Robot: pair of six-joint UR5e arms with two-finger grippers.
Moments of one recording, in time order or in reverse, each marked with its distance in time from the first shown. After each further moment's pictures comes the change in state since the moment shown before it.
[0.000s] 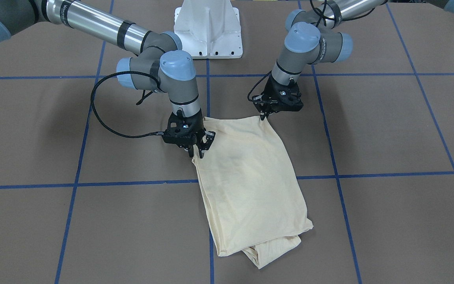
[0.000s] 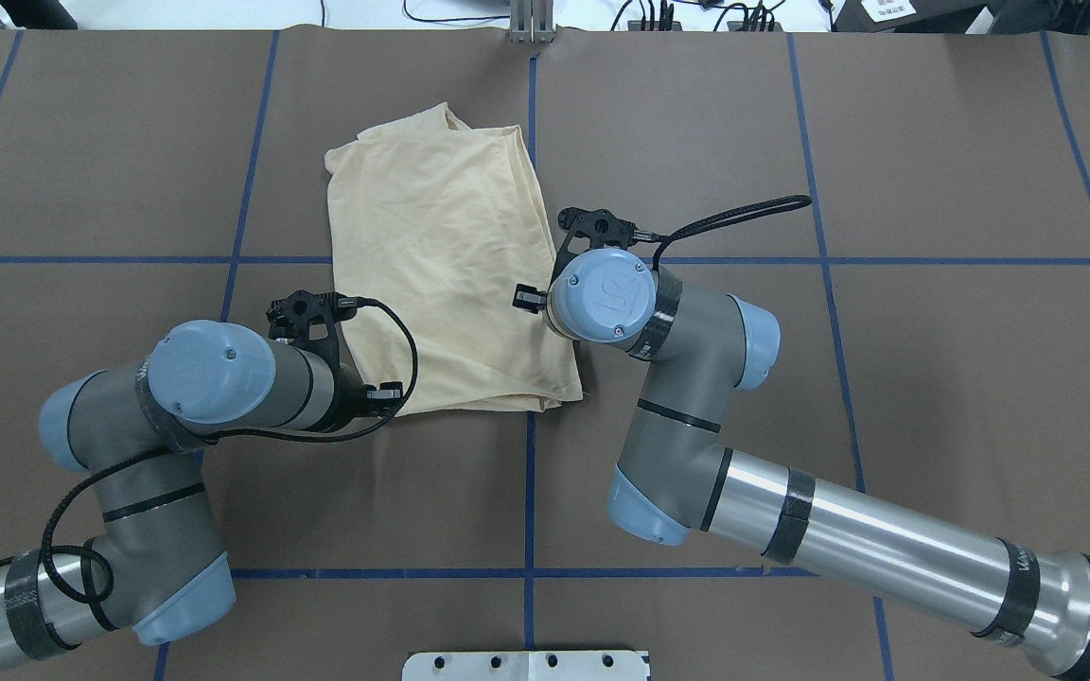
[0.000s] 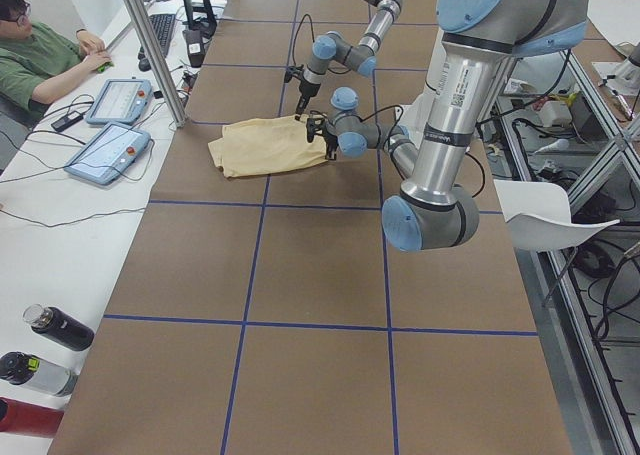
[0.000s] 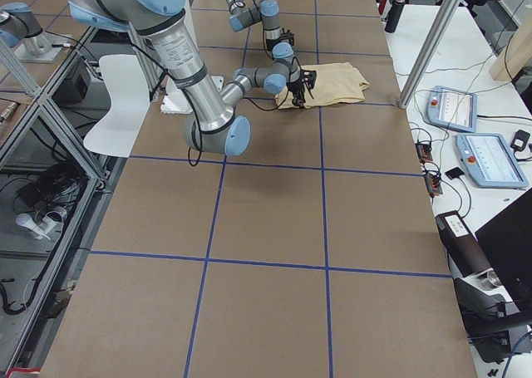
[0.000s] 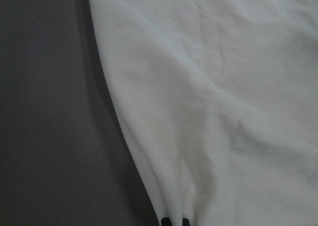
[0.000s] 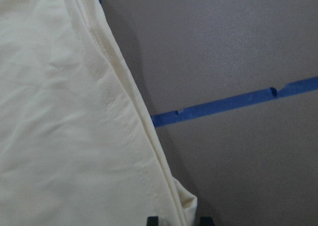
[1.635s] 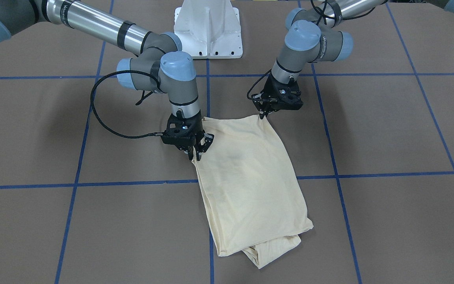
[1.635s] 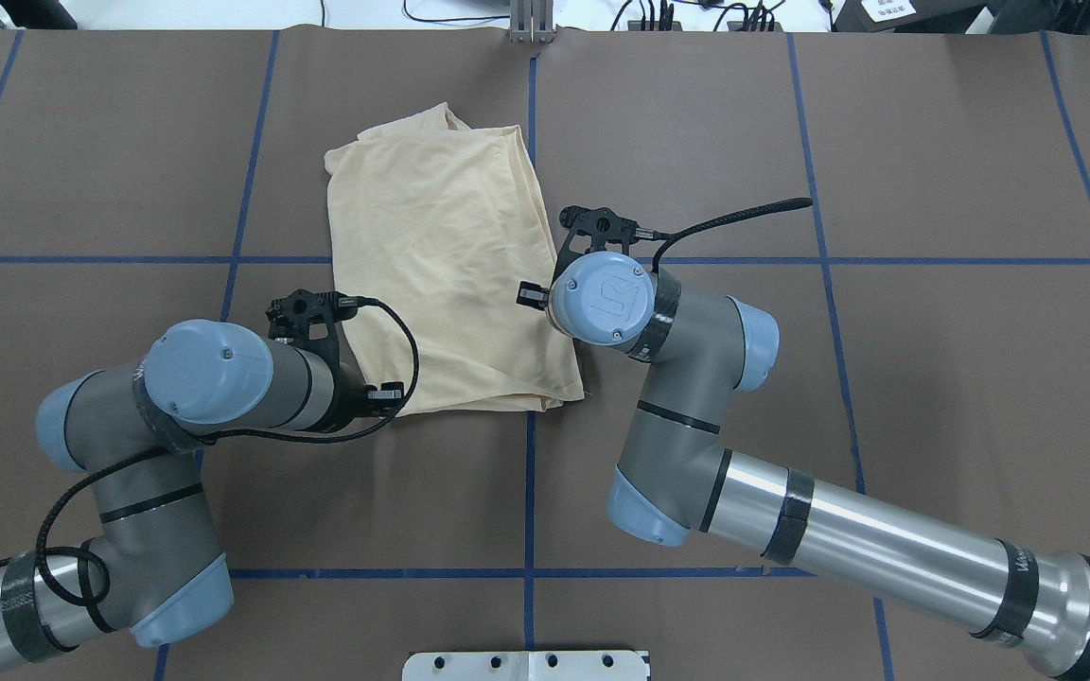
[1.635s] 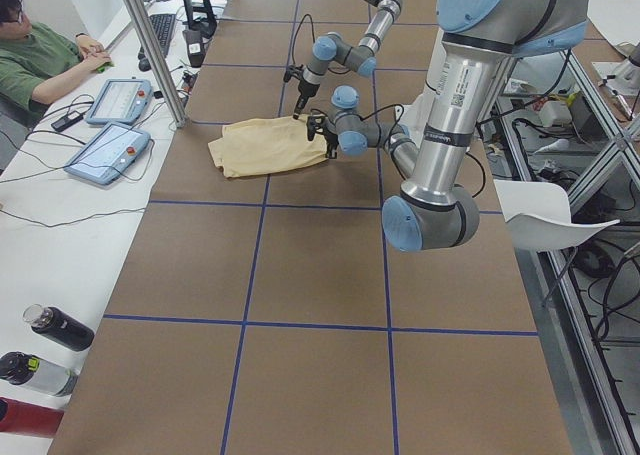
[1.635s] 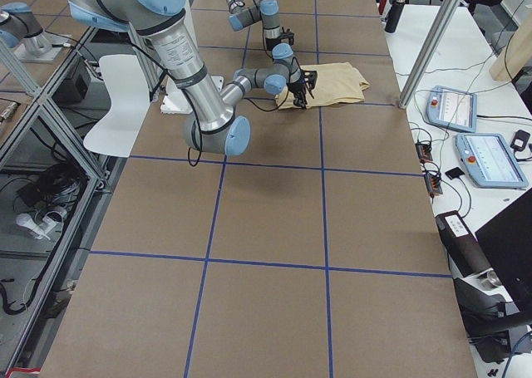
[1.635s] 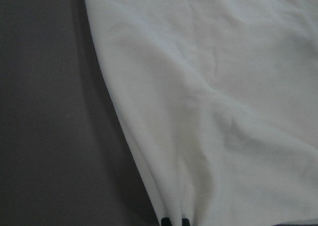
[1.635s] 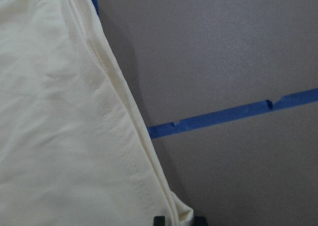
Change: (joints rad) left arm 0.000 0.002 -0.012 0.000 -0.003 0.003; right arm -0.002 0.000 -0.008 0.000 -0.036 -0.004
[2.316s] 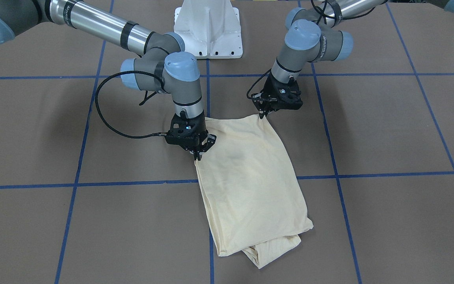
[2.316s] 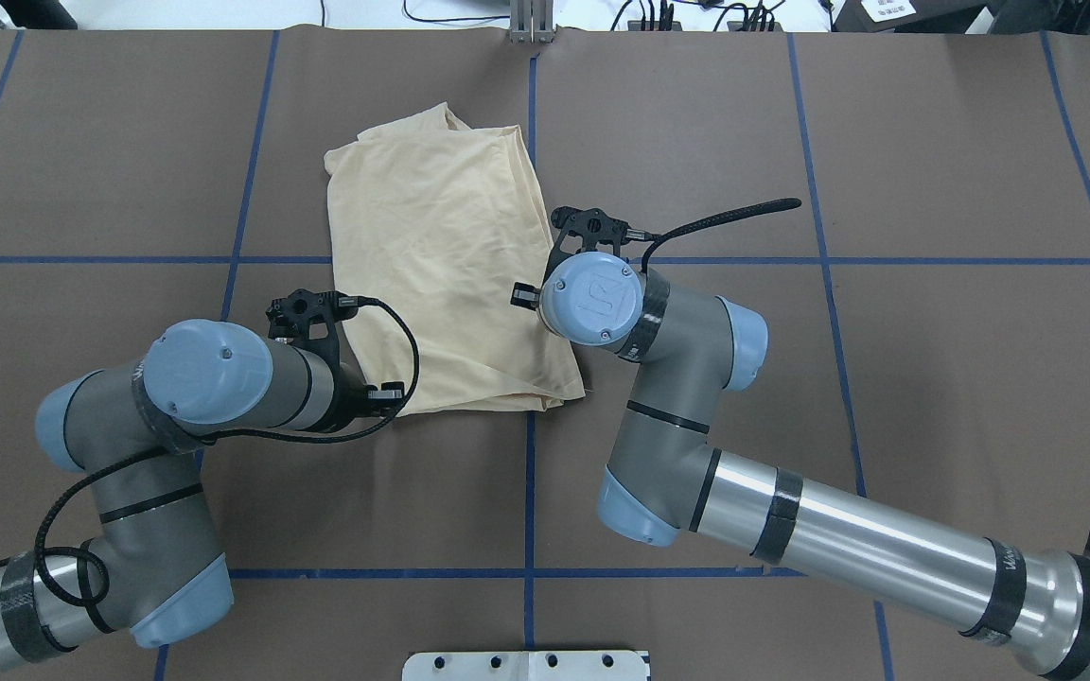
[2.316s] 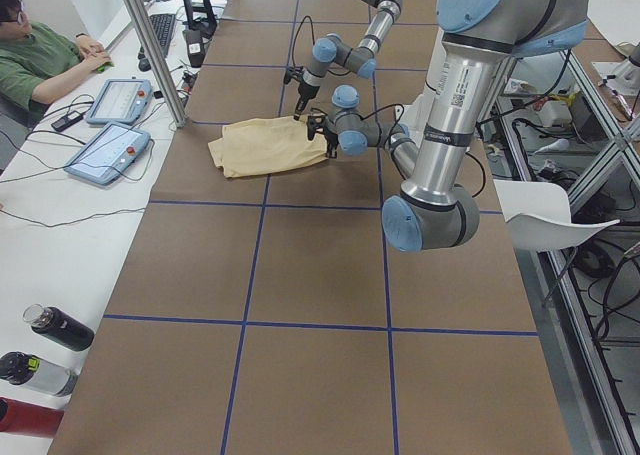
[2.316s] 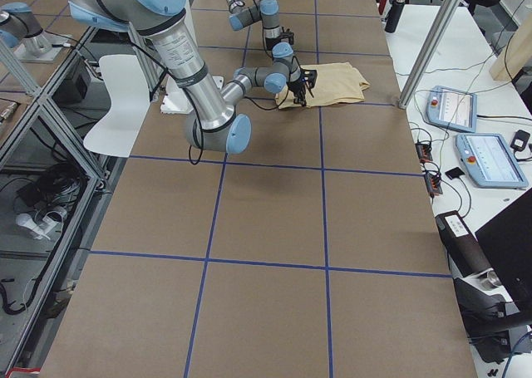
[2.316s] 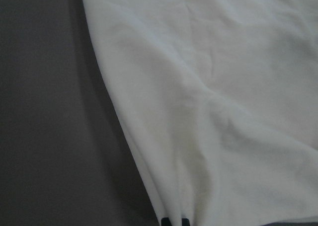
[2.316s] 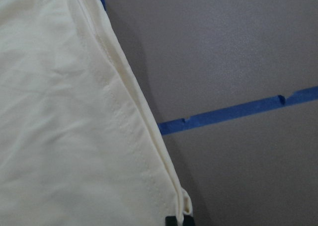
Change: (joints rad) left arm 0.000 0.000 -0.003 0.000 -0.001 0.000; right arm -0.005 0.022 -0.021 -0.001 -0.001 0.008
